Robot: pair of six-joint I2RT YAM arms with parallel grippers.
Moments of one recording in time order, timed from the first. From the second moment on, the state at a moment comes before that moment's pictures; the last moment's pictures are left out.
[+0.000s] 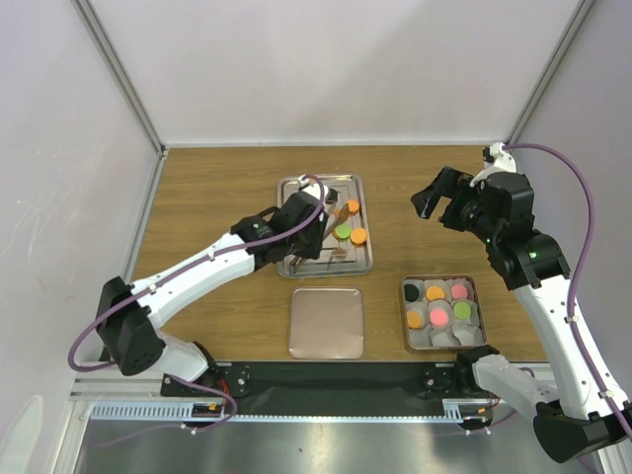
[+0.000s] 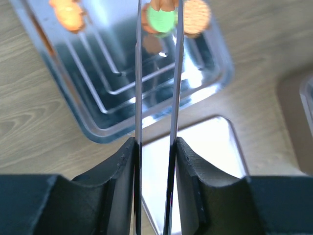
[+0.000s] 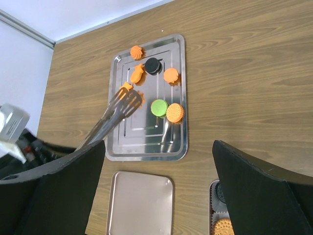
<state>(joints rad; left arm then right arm) -0.82 1.45 1.24 -0.63 -0.25 -0.39 0.29 0.96 1.22 -0.64 -0.03 0.51</state>
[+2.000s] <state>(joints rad) -1.38 1.60 1.40 -0.75 -0.02 -0.30 0.27 0.89 1.21 -0.67 0.10 0.48</state>
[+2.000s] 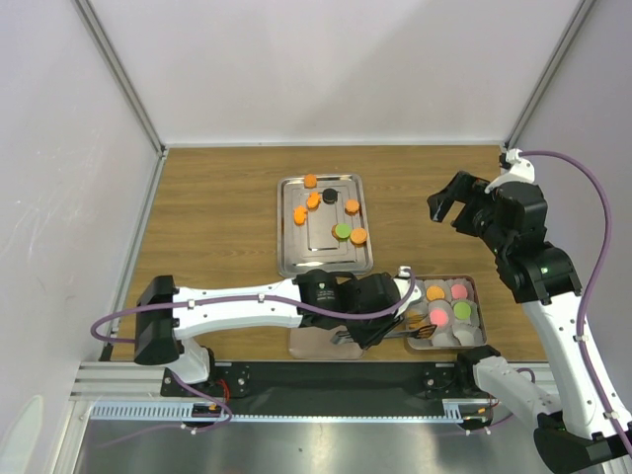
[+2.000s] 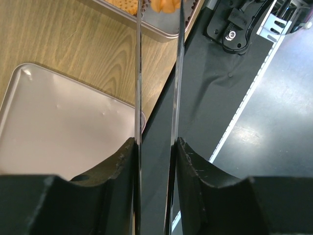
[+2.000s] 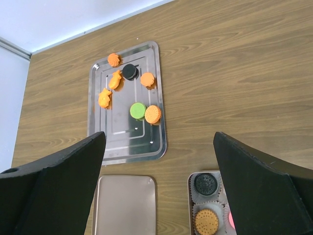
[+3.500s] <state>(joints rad) -1.39 1.63 1.40 -0.75 -0.02 -0.29 0.26 0.87 1.20 -0.68 0.10 0.47</state>
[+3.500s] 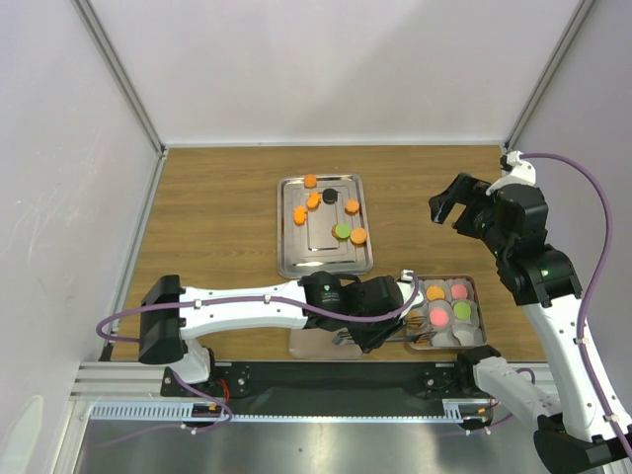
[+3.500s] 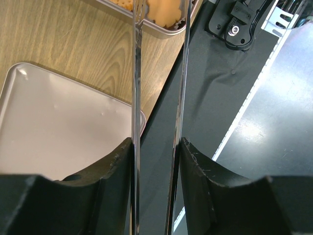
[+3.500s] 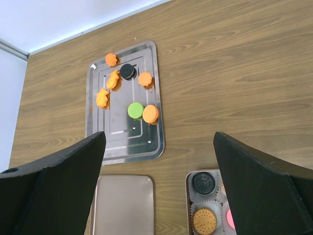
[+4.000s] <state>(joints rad) -1.30 1.55 1.44 -0.77 -0.10 -0.30 0.26 0.87 1.19 -0.68 0.10 0.47</state>
